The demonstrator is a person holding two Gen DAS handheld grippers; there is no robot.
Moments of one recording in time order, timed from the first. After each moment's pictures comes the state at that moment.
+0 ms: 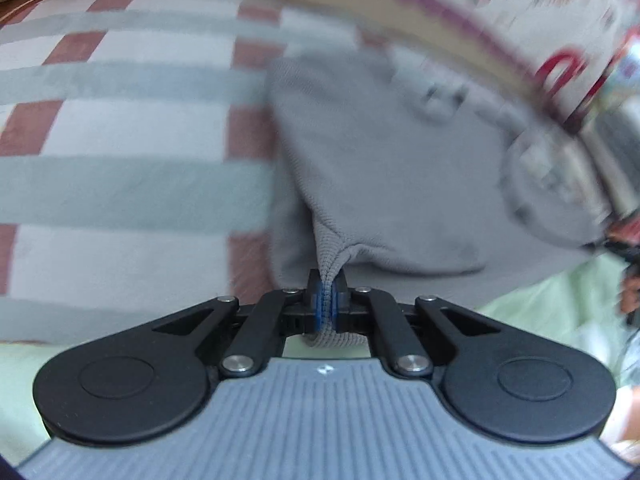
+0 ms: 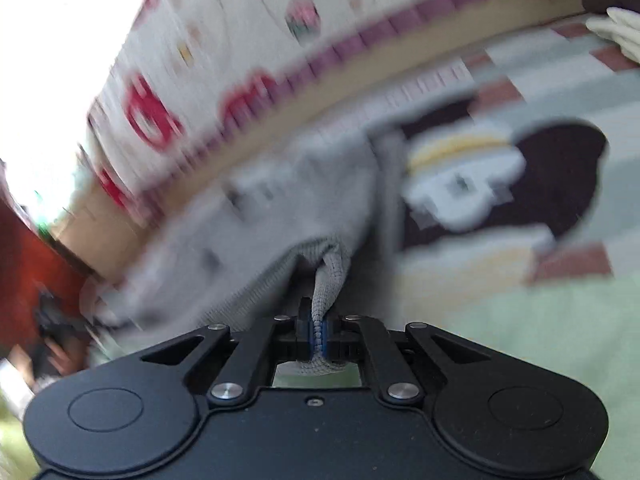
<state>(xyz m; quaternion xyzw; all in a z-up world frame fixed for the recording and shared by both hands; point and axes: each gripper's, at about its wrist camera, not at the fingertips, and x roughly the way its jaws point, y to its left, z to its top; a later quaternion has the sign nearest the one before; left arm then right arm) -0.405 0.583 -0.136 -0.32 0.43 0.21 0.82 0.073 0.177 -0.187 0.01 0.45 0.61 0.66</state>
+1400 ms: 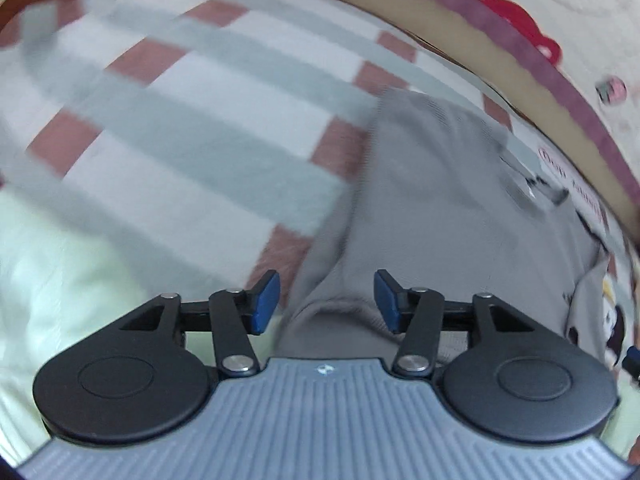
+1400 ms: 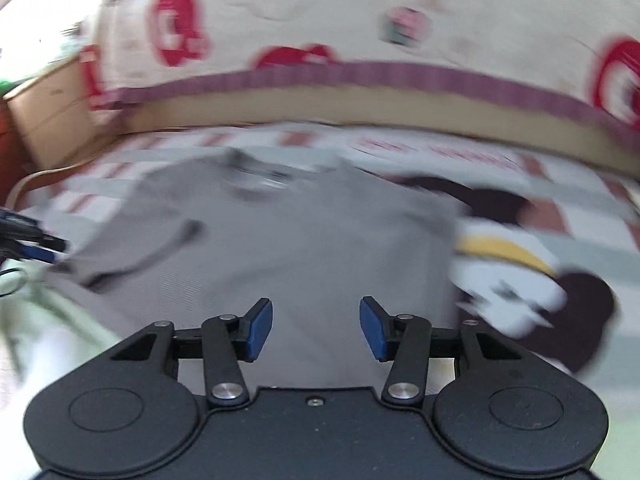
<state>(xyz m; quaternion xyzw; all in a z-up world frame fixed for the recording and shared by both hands) -0.410 0.556 -0.120 -0.43 0.32 0.43 0.73 -0.027 0.279 -0.119 -0.16 0.32 0.62 0.70</state>
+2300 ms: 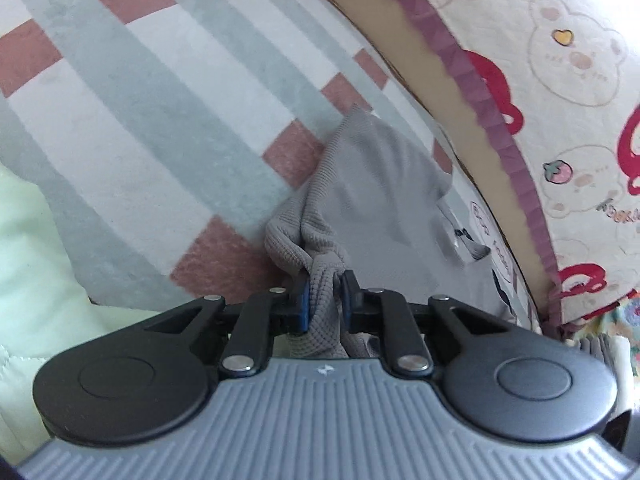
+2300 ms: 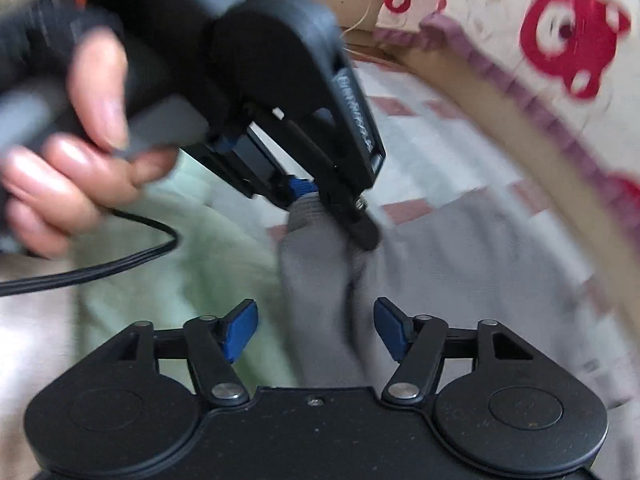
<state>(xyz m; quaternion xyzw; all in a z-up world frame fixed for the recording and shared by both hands) -0.418 0.571 -0.134 -0.55 0.20 0.35 0.73 -0.312 0.448 -0.146 -0.44 0.10 0.74 0.50</state>
